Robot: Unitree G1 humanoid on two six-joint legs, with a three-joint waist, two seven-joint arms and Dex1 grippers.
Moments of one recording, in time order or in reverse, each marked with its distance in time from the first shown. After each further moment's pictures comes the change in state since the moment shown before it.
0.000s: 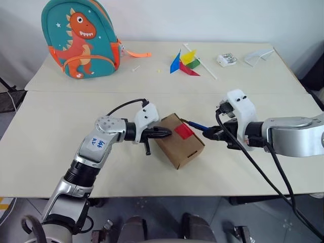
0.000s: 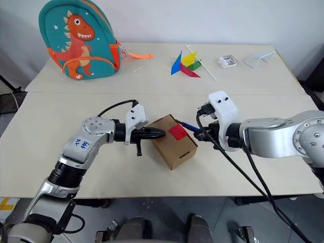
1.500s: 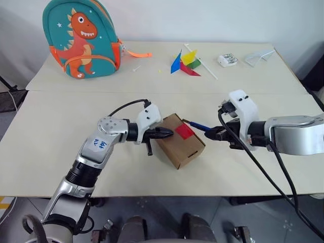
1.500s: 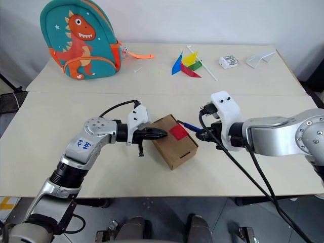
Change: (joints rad) left arm 0.001 -0.007 -0.015 -0.003 0.000 -0.008 0.017; right arm 0.001 -0.001 -0.021 0.027 -0.023 0.018 0.033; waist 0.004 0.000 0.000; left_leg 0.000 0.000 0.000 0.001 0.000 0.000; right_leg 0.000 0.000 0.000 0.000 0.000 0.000
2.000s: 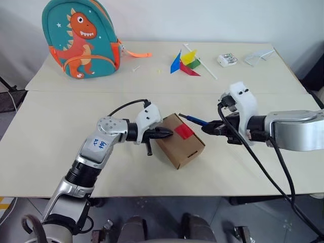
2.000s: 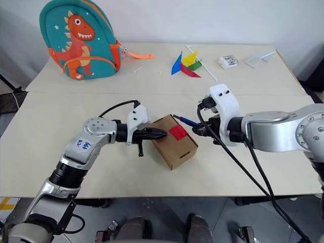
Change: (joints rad) left arm 0.000 0.005 0.000 -0.006 -0.001 0.007 -0.001; right arm -0.038 0.031 -0.011 0.006 -0.016 0.019 0.039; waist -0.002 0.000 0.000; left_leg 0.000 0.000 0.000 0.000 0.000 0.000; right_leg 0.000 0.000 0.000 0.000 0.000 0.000
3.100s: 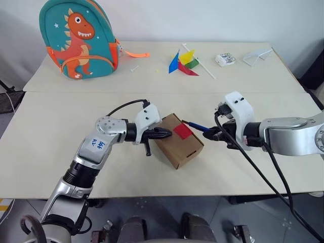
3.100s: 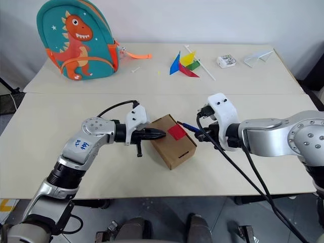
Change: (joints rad) left arm 0.006 0.016 0.001 -0.025 -0.001 0.022 -0.002; right arm 0.047 0.025 -0.001 -0.004 -0.085 0.024 0.001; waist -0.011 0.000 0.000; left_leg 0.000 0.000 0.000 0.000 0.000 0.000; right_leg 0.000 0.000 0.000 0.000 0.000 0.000
